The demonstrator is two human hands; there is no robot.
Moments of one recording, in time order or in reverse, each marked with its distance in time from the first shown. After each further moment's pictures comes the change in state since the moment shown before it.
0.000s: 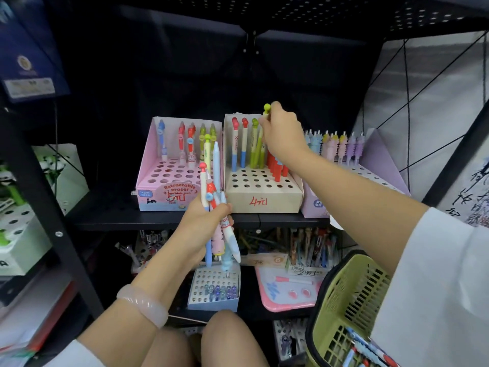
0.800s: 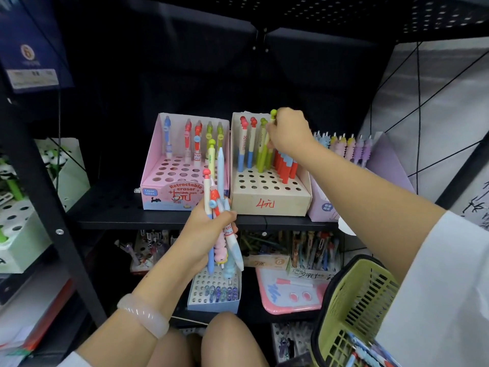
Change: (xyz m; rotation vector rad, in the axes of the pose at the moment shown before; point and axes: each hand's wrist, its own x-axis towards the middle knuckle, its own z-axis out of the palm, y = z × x) left_hand -0.001 -0.009 -0.008 -0.077 -0.048 -0.016; right_hand 0.013 -0.008 0.003 -0.069 -0.126 0.140
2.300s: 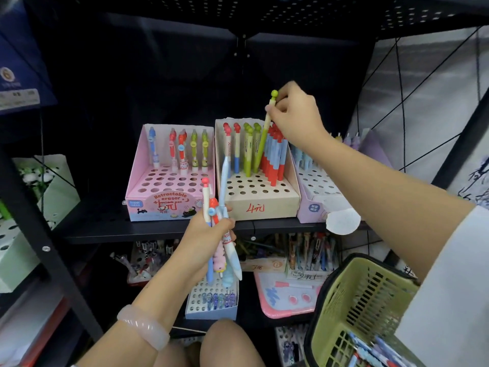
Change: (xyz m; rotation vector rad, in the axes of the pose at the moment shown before) left_hand 0.001 -0.003 0.022 0.100 0.036 -0.047; right_hand 0.006 0.031 -0.038 0.265 0.204 -0.167
